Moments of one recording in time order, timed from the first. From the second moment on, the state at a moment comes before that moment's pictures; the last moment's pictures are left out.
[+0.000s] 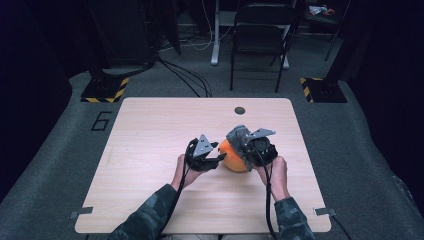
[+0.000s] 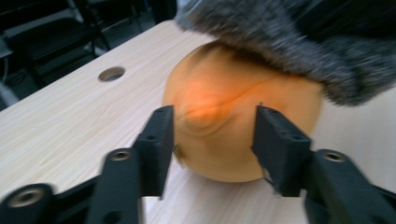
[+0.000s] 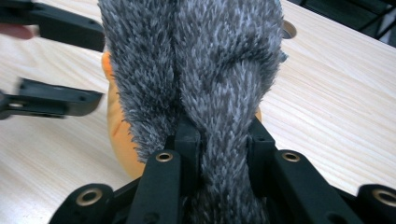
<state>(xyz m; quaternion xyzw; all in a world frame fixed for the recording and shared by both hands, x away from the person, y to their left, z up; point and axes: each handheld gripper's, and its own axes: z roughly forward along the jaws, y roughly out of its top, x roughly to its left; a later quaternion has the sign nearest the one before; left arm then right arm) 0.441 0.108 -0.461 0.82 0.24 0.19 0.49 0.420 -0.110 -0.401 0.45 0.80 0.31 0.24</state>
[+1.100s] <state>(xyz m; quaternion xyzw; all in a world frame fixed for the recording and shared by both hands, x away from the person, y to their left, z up) 0.430 0.094 -0.468 0.81 0.23 0.20 0.49 0.421 -0.115 -0.403 0.45 0.79 0.28 0.29</state>
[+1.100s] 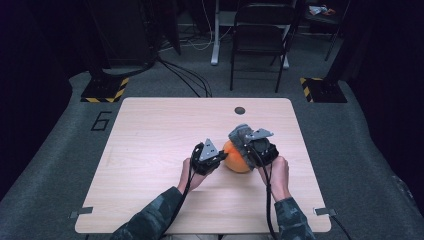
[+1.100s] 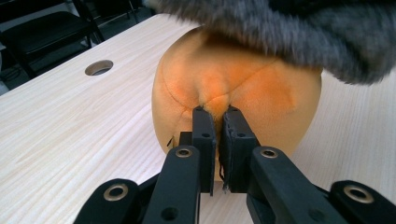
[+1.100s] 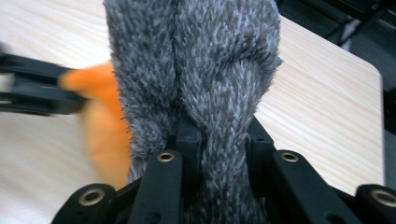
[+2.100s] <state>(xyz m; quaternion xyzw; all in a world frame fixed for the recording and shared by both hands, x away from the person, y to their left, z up) 0.432 0.096 -0.466 0.82 0.23 0.19 0.49 0.414 -0.096 -0.401 0.43 0.80 0.32 0.26</state>
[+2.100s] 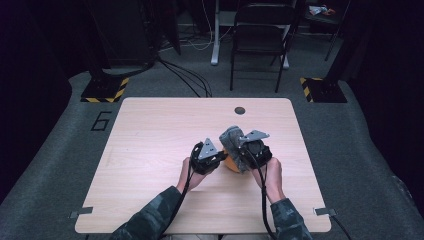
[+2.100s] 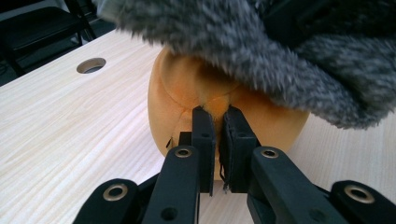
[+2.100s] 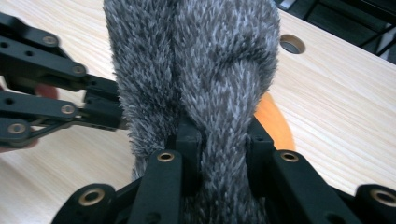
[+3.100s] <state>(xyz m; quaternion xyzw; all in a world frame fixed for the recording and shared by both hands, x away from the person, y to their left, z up) 0.438 0.109 -0.438 0.81 0.26 0.16 0.50 0.433 -0.142 -0.415 0.50 0.77 0.35 0.22</state>
